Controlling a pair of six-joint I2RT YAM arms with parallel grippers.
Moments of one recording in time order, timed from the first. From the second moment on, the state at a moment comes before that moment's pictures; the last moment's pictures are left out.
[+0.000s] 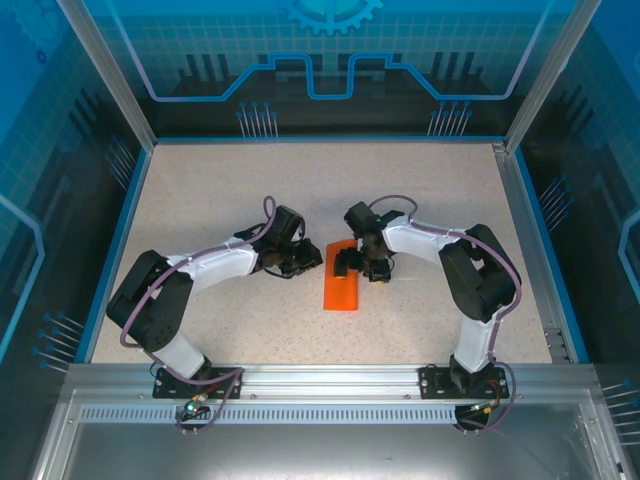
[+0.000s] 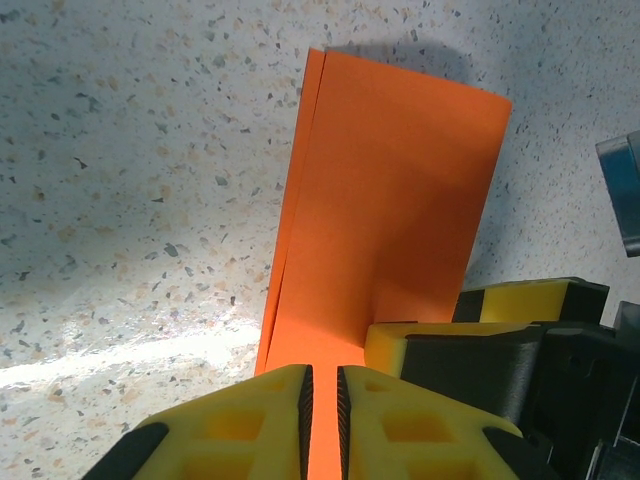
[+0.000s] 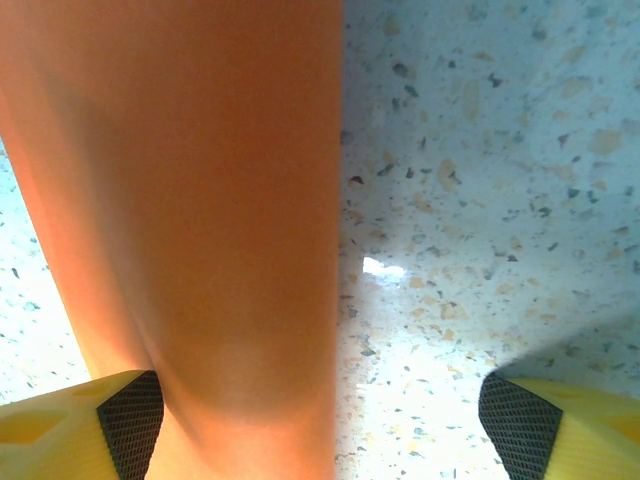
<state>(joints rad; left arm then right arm) -0.55 1.62 0.91 -0.26 0.32 -0.96 0.59 1.86 1.17 -0.74 -0.20 0.67</state>
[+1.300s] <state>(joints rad) -0.56 1.65 0.93 -0.27 0.33 -0.96 0.59 1.90 1.21 -0.79 -0.20 0.65</state>
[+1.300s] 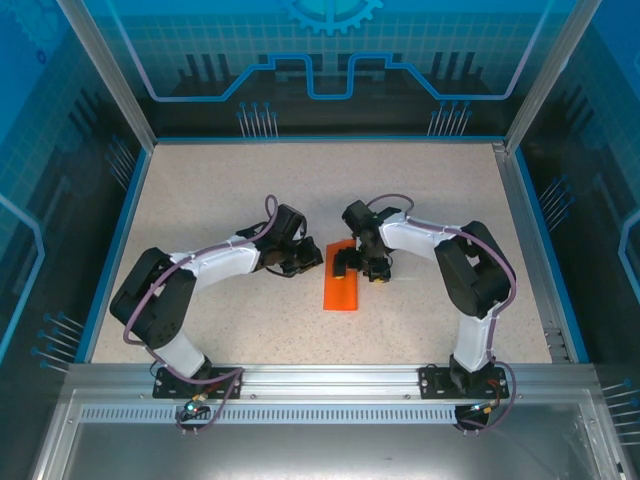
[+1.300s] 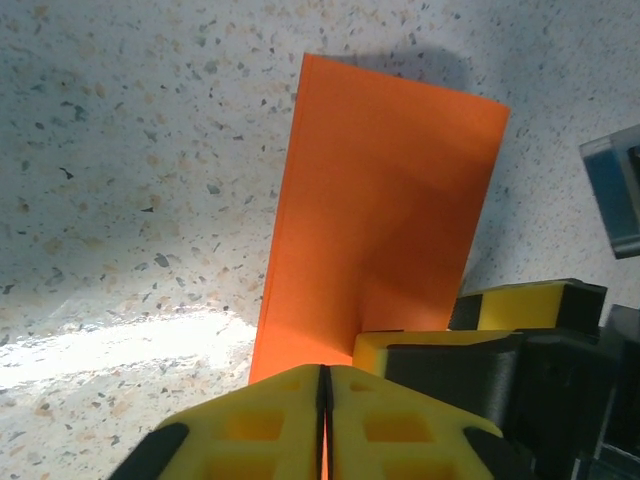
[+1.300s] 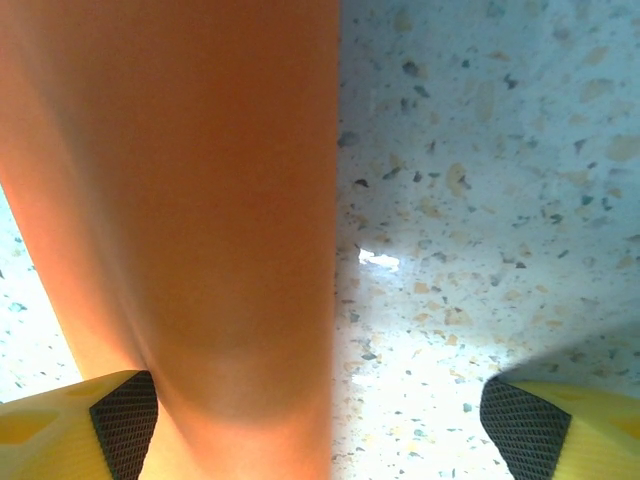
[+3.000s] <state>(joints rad) -0.60 1.86 1.01 -0.24 0.37 -1.00 0.59 1.89 1.20 -0.78 -0.21 0.65</state>
